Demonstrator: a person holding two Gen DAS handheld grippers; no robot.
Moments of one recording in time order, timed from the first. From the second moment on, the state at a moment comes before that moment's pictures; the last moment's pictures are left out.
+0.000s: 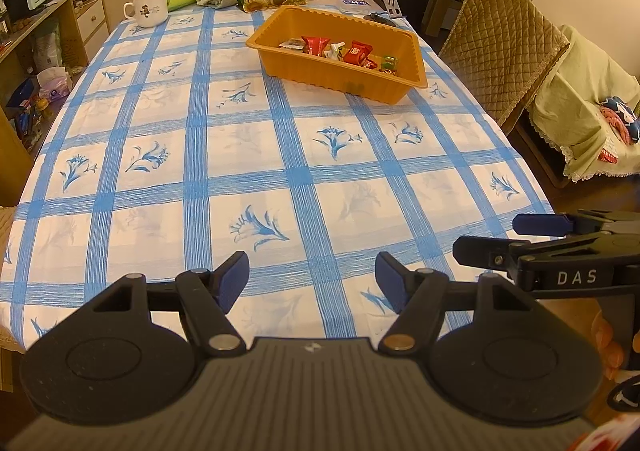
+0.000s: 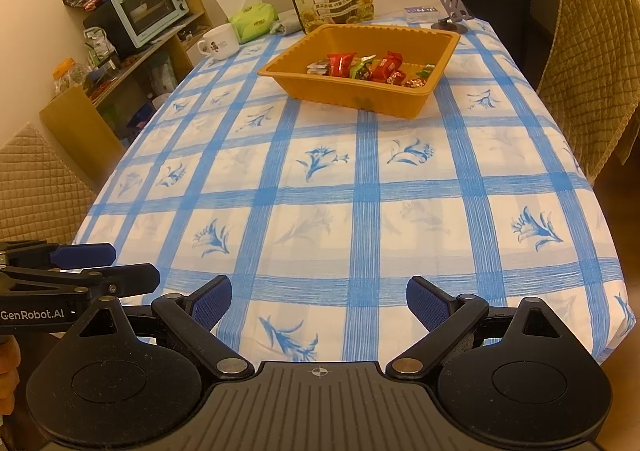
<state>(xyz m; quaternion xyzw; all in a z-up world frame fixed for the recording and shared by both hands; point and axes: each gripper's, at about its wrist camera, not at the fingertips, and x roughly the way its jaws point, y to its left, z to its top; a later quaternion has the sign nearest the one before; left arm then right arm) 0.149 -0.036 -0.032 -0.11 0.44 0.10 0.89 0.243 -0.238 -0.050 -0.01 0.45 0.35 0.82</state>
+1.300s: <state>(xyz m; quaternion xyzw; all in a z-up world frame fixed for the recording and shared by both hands) 0.153 -0.032 -0.035 -0.11 0.44 0.10 0.89 0.249 -0.231 -0.054 -0.01 0.45 0.35 0.82</state>
